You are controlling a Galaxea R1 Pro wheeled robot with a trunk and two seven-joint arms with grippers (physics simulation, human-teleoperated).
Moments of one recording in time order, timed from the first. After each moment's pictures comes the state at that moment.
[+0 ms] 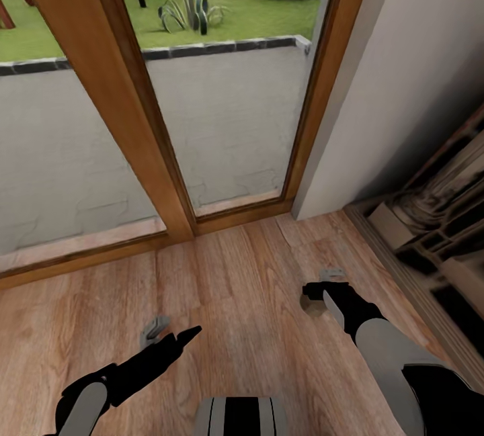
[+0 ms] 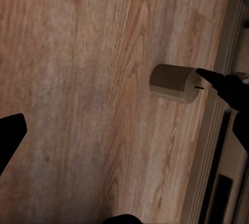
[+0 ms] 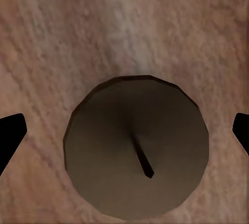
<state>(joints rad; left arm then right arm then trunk) -0.07 0.06 -0.02 -1.59 0.96 0.75 0.01 -0.90 -0.02 0.00 -0.36 0.02 0.36 -0.06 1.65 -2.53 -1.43</state>
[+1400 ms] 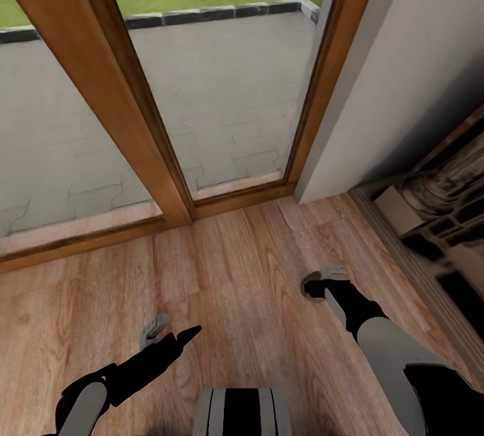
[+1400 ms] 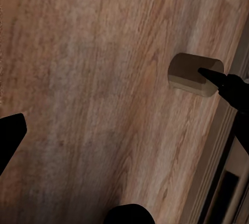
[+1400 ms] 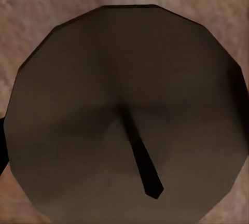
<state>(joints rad) -0.07 0.06 -0.01 -1.59 0.97 0.75 0.01 -0.90 -0.02 0.00 -0.37 0.02 0.37 -0.06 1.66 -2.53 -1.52</state>
